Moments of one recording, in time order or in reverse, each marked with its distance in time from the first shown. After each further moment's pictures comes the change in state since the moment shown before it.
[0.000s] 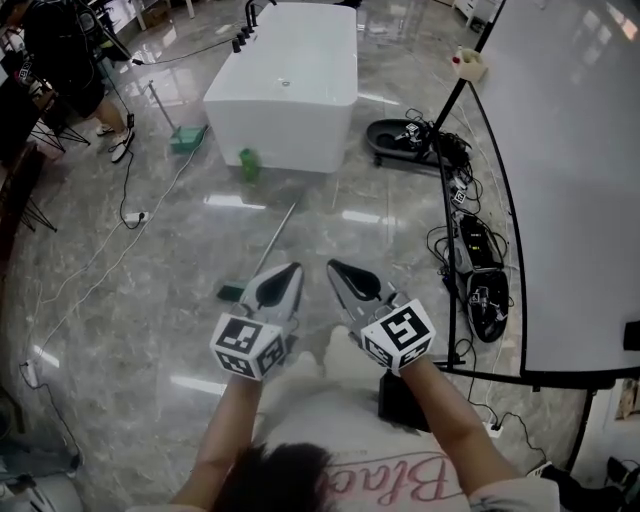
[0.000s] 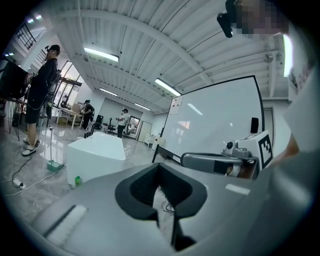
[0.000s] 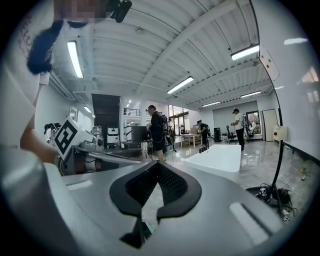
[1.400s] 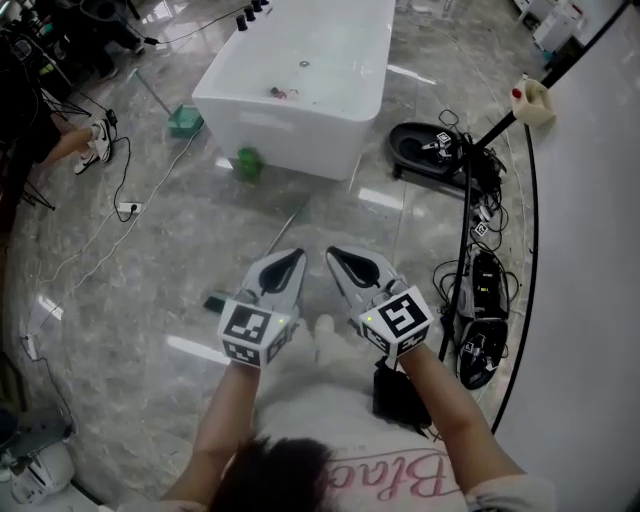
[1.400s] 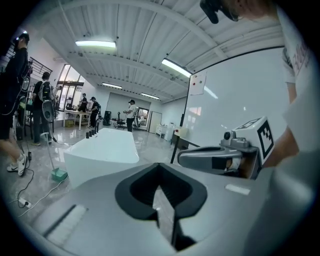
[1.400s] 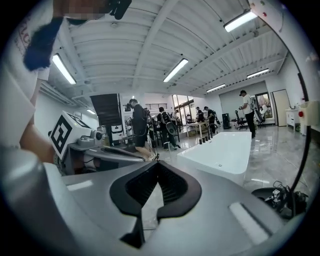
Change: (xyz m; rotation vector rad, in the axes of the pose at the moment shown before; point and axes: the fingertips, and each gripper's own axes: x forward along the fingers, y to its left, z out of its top) left arm 0.215 0.097 0.026 0.076 0.137 0.144; right arm 0.125 -0.210 -0.008 0.076 0.109 0.139
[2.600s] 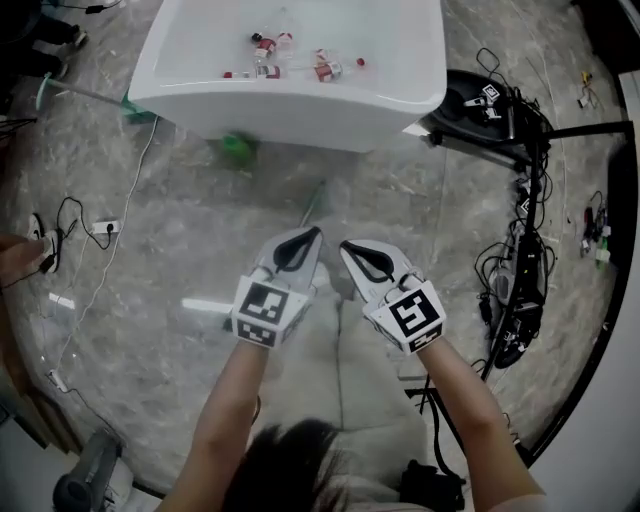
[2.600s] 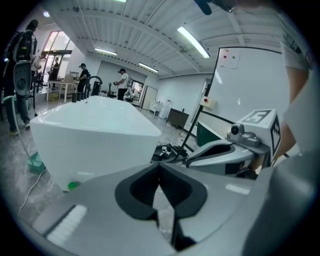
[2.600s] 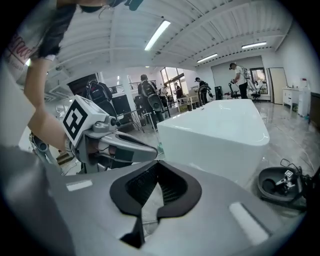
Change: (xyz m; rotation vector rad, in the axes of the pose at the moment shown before) left arm 0.197 0.203 -0.108 -0.052 0.276 -0.167; right arm 0.216 -0.137 -0.124 0.122 0.272 -0.049
